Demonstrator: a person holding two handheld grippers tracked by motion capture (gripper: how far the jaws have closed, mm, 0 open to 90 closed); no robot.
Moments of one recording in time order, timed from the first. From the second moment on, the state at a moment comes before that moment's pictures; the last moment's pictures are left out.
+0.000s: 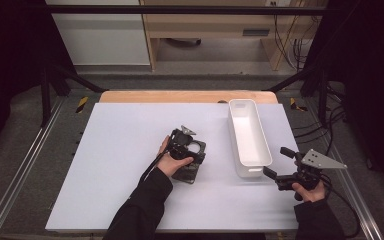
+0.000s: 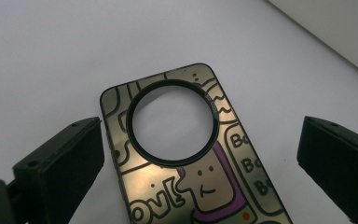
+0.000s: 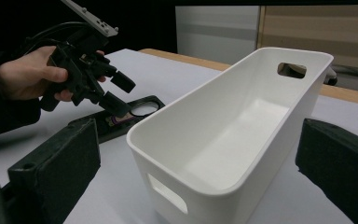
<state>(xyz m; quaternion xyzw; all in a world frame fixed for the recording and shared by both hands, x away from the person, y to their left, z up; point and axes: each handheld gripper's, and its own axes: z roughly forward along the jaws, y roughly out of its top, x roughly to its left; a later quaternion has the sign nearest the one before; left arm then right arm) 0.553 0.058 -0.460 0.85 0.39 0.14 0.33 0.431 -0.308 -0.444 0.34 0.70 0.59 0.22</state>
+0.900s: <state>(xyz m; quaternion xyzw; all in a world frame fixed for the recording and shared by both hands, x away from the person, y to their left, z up) 0.551 0.055 -0.481 0.85 0.41 0.14 0.29 0.431 -0.308 -0.444 0.34 0.70 0.59 0.22</state>
